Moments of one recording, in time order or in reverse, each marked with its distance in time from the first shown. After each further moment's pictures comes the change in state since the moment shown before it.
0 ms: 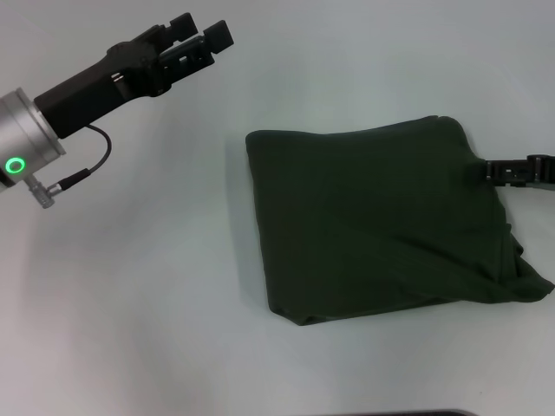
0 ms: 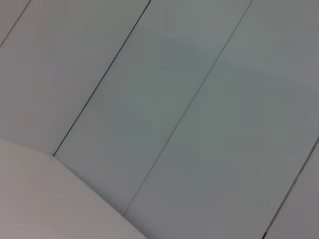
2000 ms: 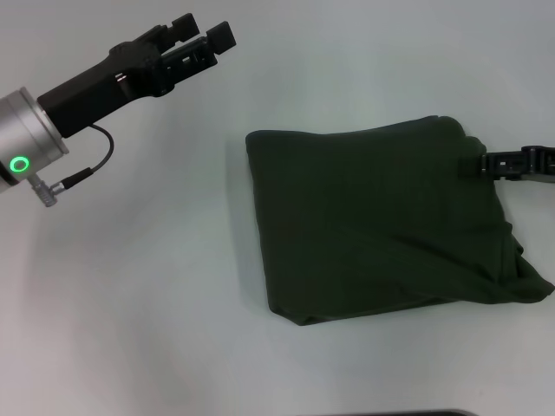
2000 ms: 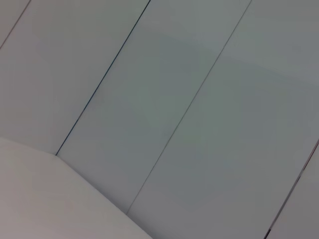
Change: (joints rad) left arm -0.006 0.000 0.002 -0.008 0.003 -0.014 0.013; right arm 0.030 -0.007 -0.013 0.001 -0.011 -0.011 0.032
